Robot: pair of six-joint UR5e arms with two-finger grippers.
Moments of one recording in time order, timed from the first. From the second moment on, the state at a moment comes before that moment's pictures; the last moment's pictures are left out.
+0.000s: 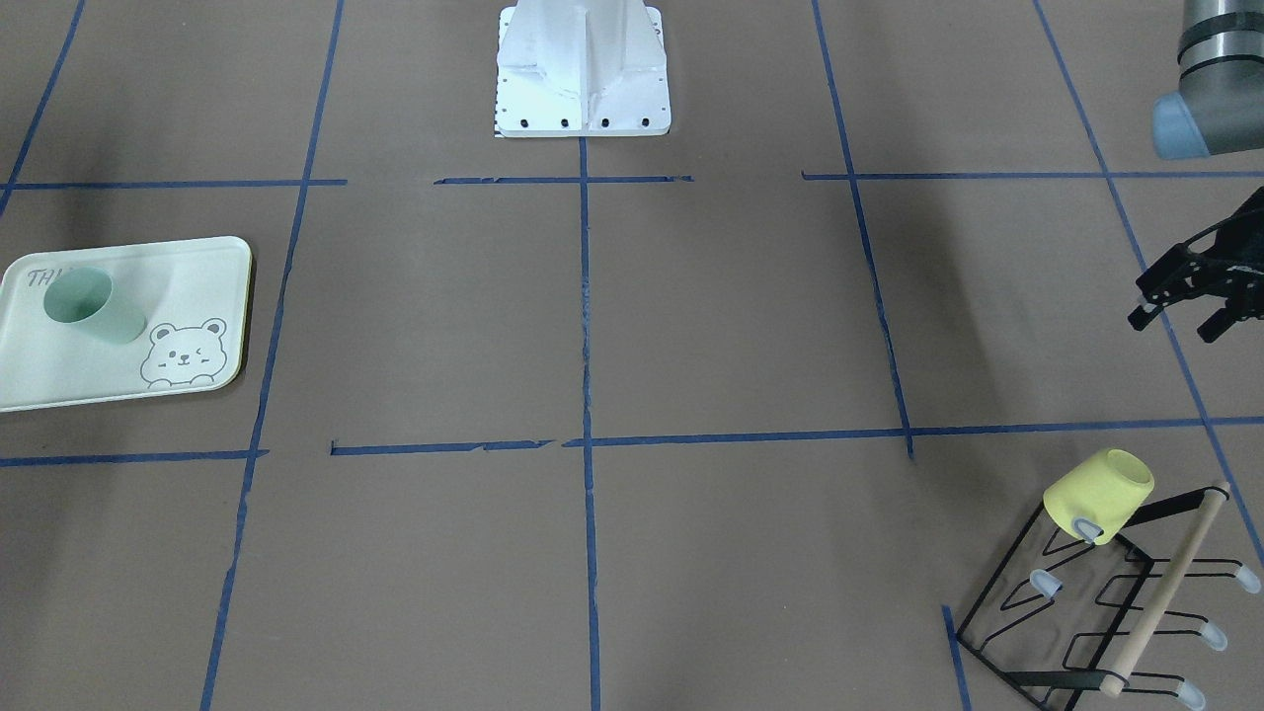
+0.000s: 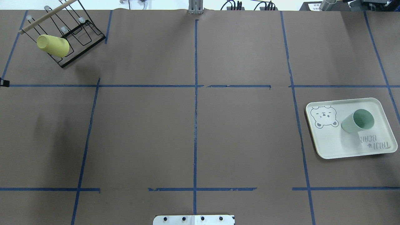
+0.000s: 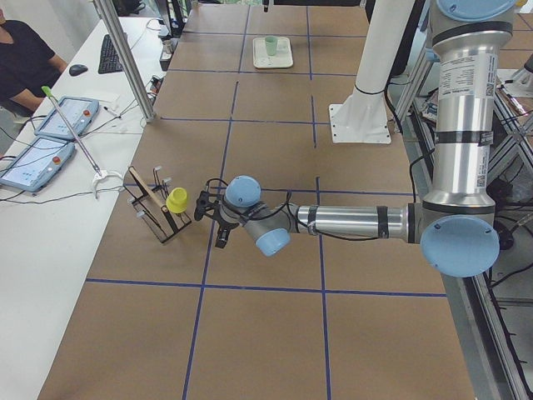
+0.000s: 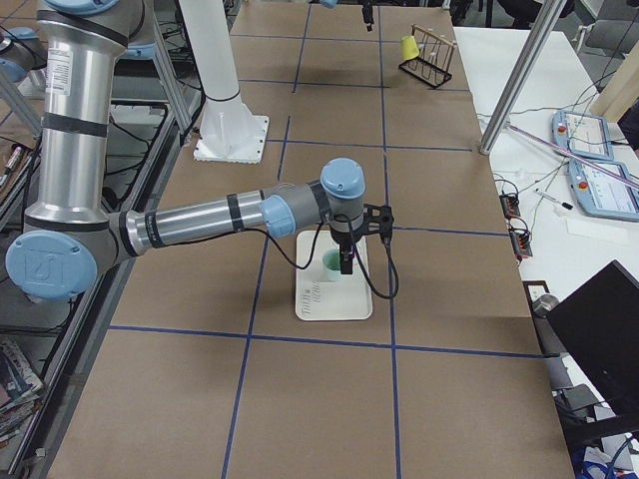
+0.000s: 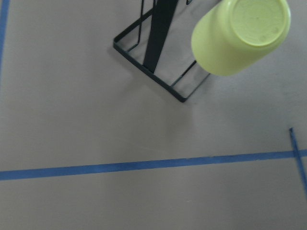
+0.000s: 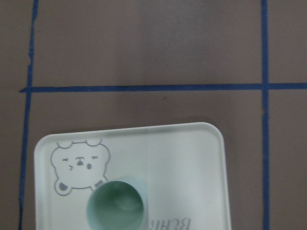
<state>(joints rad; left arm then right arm) -1.28 -1.52 -1.53 -2.44 -2.29 -0.60 1.40 -1.74 1.94 -1.47 2.37 0.34</state>
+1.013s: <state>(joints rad) -1.58 -1.49 -1.81 -1.45 -2.44 0.10 1.53 -1.77 1.96 -1.69 2.36 0.09</state>
